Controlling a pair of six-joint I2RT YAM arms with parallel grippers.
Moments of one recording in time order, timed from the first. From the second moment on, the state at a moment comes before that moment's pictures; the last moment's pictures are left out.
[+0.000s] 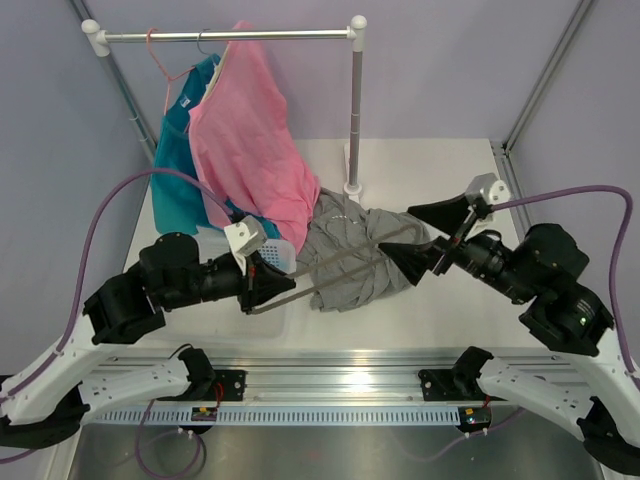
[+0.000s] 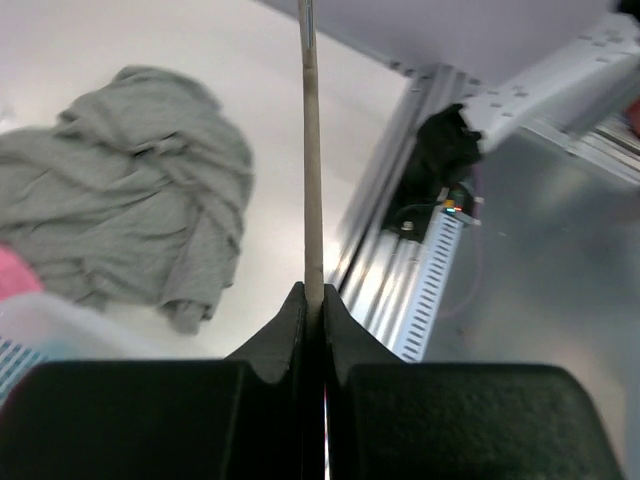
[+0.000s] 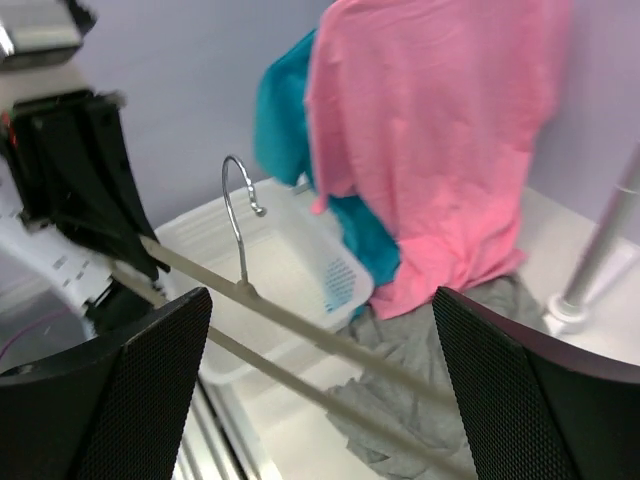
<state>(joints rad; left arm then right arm) -1.00 0.78 1.22 -0.69 0.27 -0.19 0.80 0.75 1.26 -0.44 -0.18 0.11</state>
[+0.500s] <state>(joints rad) -0.99 1.16 1.44 -0.91 -0.49 -0.26 0.80 0.56 1.32 -0.54 0.22 0.28</state>
